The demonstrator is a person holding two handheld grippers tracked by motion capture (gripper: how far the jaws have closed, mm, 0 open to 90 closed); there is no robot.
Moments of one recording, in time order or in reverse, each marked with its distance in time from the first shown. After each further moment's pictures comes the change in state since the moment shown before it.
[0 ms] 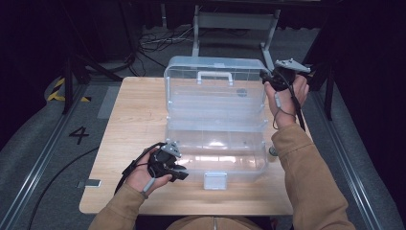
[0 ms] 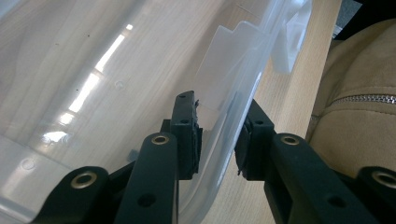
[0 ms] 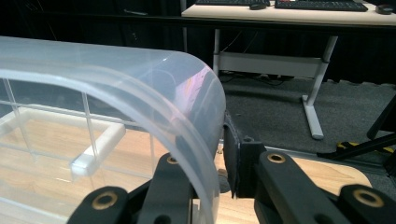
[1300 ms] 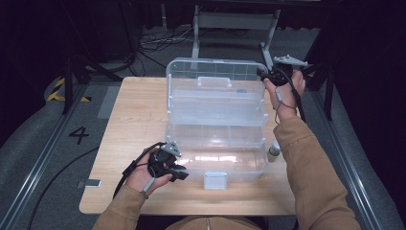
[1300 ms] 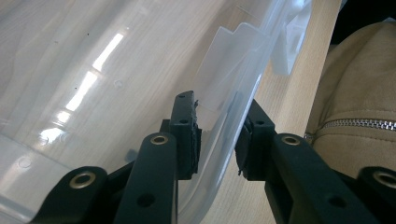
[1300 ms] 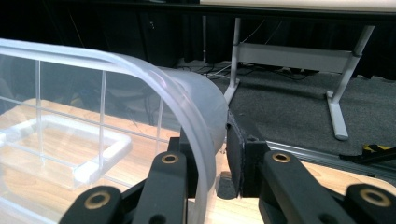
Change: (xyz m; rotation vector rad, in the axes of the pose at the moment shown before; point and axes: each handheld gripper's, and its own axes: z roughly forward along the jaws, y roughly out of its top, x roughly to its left) left arm 0.000 0.000 0.000 -0.001 -0.006 -0.020; right arm -0.020 -0.001 0.034 0.044 0.094 -0.018
